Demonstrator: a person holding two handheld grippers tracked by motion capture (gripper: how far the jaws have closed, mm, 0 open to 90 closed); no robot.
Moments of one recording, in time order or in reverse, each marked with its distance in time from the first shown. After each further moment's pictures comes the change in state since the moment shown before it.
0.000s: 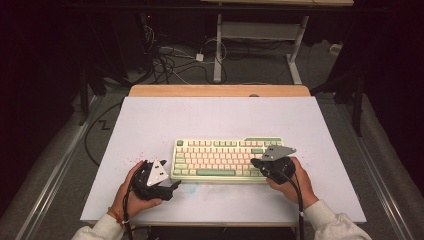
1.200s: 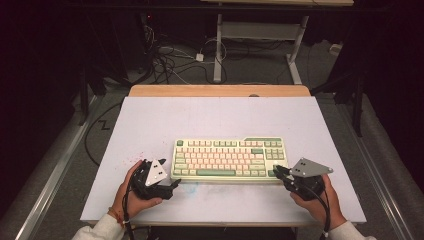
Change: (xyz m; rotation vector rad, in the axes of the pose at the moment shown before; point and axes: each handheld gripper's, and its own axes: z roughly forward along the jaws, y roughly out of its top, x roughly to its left) left arm 0.000 0.001 -0.003 -0.026 0.022 -0.012; right arm 0.001 -0.046 -0.058 -0.068 -0.102 0.072
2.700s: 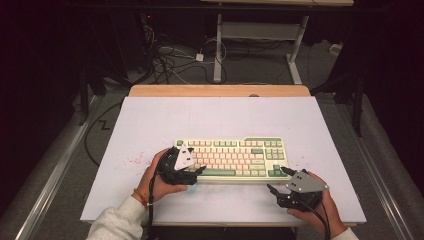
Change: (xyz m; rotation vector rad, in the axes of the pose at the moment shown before) left arm -0.010 0.068 0.031 -0.047 -0.070 0.061; right arm 0.024 -0.017 -0.003 -0.046 -0.060 -0.101
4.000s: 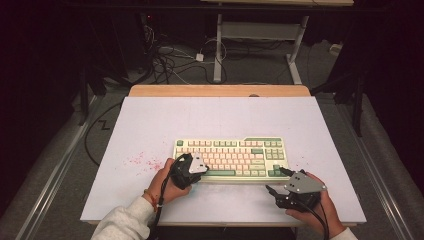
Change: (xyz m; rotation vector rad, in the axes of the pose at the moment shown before) left arm -0.016 0.003 0.031 0.127 -0.122 0.067; right arm 0.003 0.001 0.002 0.006 0.010 -0.010
